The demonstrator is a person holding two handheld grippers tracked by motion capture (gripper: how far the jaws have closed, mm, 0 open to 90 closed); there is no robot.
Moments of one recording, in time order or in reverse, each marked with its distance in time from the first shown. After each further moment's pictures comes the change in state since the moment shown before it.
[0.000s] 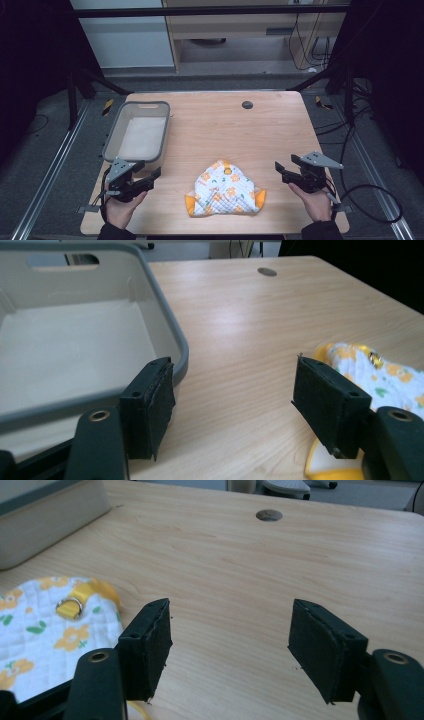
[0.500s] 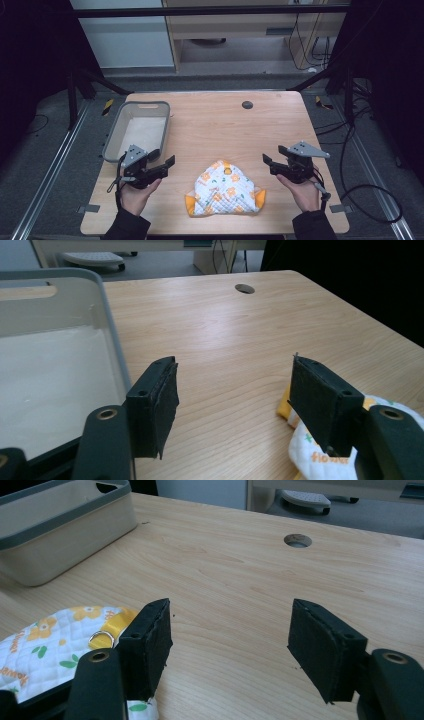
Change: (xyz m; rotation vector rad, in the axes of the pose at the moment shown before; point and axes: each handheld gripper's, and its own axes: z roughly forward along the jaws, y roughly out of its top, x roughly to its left) left arm -0.025 0.027 0.031 -0.007 -0.055 0.004; right arm 0.021 0.026 0.018 -0.023 0.060 -0.031
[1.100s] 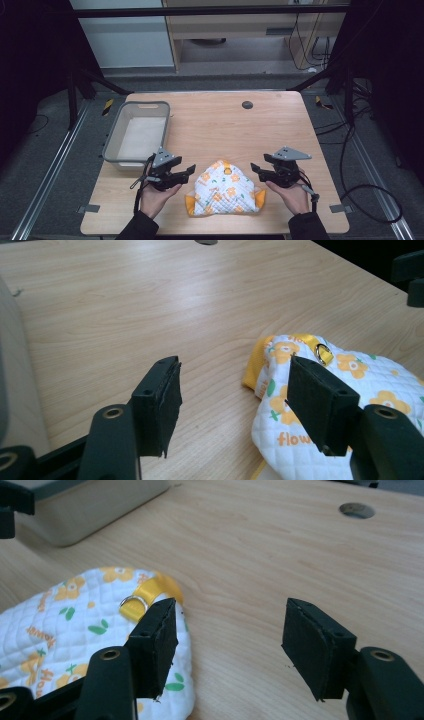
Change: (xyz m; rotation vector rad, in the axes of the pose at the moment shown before) left arm -0.030 -0.018 0.043 0.153 -0.093 0.083; right arm 0.020 -0.017 0.026 0.103 0.108 -0.049
